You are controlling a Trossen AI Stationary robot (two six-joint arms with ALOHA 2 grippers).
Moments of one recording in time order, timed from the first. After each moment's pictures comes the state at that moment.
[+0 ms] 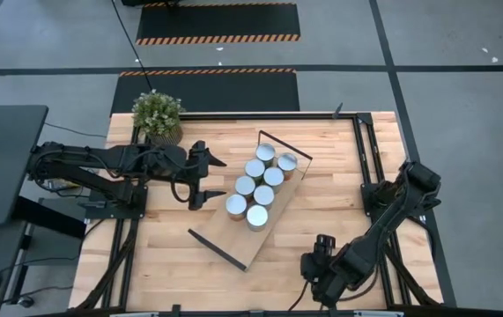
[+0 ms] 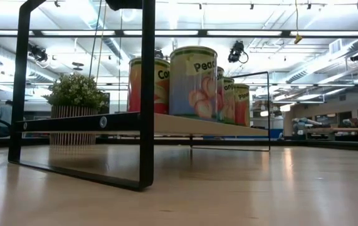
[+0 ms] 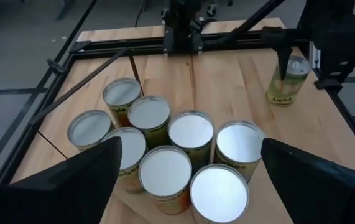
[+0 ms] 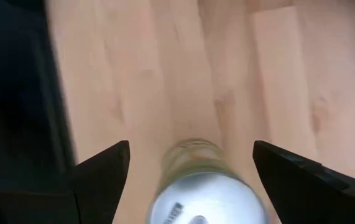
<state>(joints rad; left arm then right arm) -0.09 1.13 1.10 -0.45 -0.15 0.01 0.82 1.80 1.39 -0.96 0.23 0.99</state>
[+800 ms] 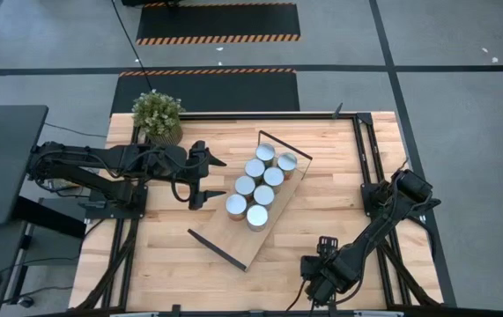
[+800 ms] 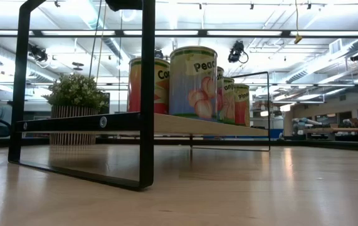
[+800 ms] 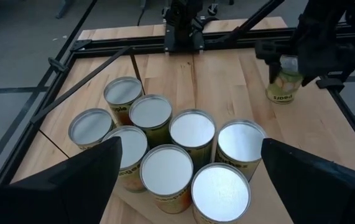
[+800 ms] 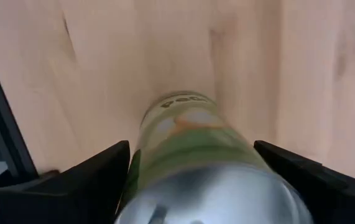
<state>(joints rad) -0.09 1.13 1.10 -0.46 -0.15 0.01 0.79 1.91 1.37 -1.02 0.06 0.97</state>
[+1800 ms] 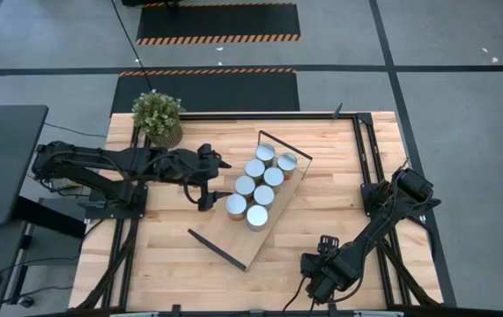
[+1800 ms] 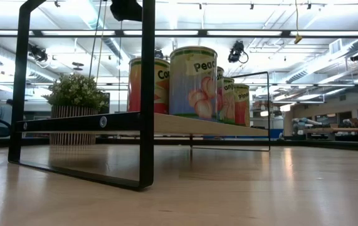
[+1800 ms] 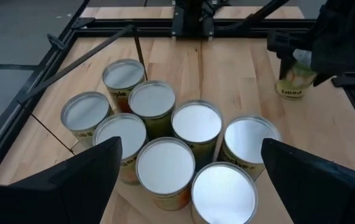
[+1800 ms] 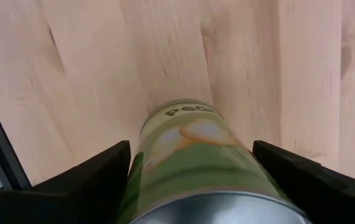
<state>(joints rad) -0.09 1.21 1.10 -0.43 -0.18 -0.06 0.80 1.89 1.32 -0.97 0.08 1.03</state>
